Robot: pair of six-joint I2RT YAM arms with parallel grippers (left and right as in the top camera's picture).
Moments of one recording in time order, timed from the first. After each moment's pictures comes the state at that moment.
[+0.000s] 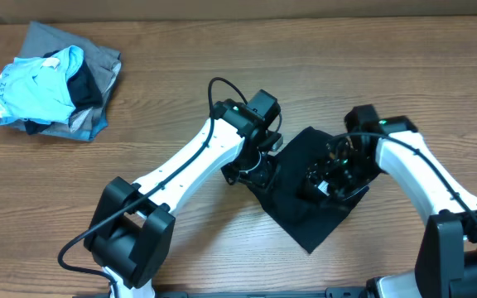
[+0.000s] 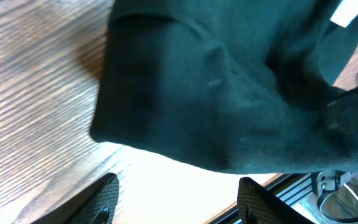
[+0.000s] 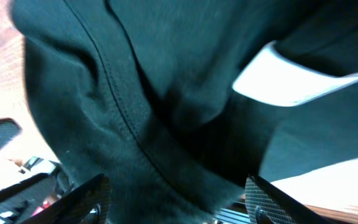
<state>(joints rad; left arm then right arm) -0.65 1.90 1.50 -1.15 0.33 -0.20 0.14 1.64 1.05 -1.16 -0.58 0.46</state>
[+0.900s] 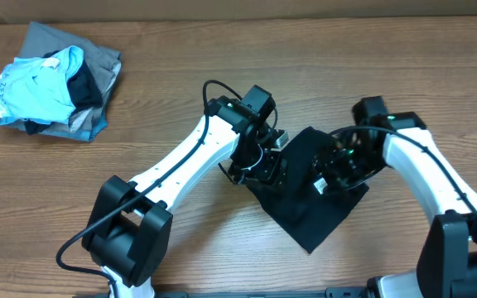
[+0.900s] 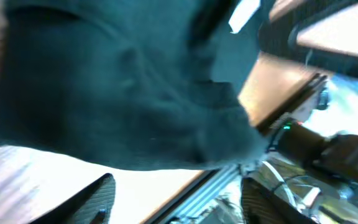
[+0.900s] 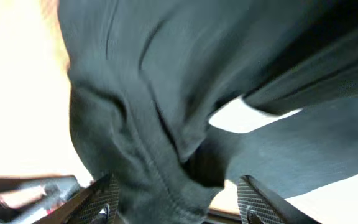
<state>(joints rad) -0.62 1.90 1.50 -1.13 0.60 -0.26 0.07 1.63 1.11 -1.11 -0.56 0.51</state>
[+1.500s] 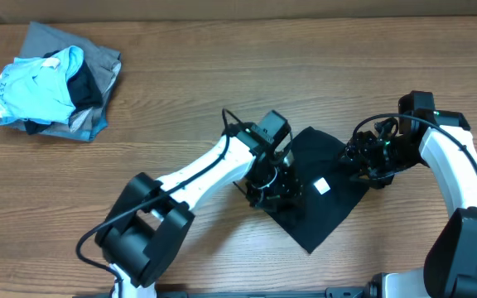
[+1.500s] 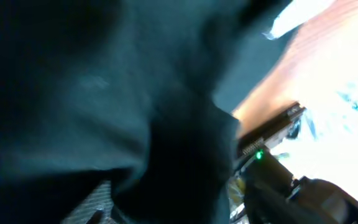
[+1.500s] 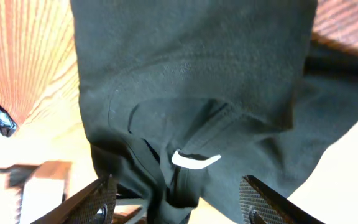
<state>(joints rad) -0.72 1.94 1.33 -0.85 0.69 -0.68 -0.14 1.63 1.13 -1.09 -0.55 0.44</state>
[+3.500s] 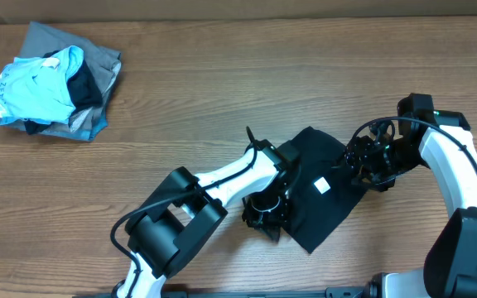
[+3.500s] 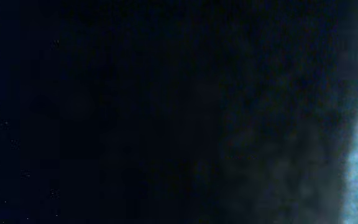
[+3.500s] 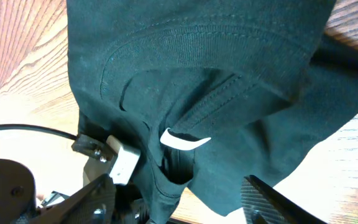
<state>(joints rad) -0.83 2.07 1.34 -1.06 0.57 -0.50 -0.14 1.63 1.14 -1.16 -0.55 0.28</state>
